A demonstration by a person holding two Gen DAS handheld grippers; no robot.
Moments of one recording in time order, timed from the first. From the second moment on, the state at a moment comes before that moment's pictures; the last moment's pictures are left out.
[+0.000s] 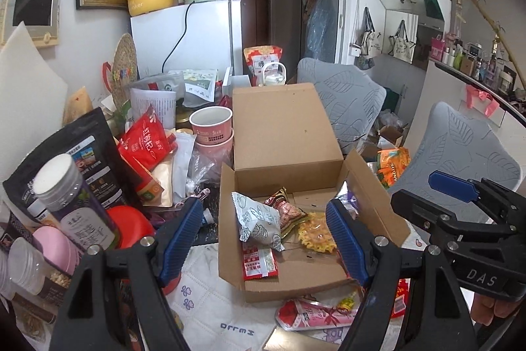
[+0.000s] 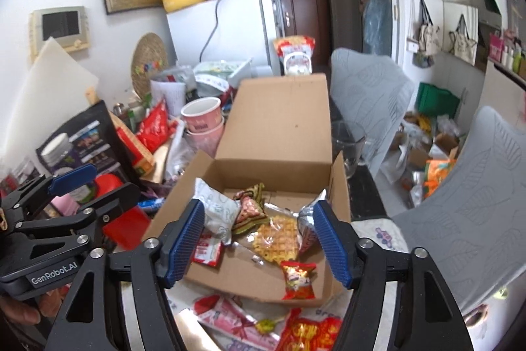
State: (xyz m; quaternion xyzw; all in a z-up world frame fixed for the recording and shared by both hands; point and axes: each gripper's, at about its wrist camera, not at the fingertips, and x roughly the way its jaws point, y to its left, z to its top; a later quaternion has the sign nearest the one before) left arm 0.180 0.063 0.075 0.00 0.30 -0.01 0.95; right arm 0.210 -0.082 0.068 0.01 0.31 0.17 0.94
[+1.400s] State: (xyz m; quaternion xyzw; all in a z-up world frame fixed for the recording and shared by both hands) left arm 0.029 0.057 0.011 -0.01 0.33 -0.07 0.94; right arm 0.050 -0.099 -0.012 0.04 0.32 0.21 0.92
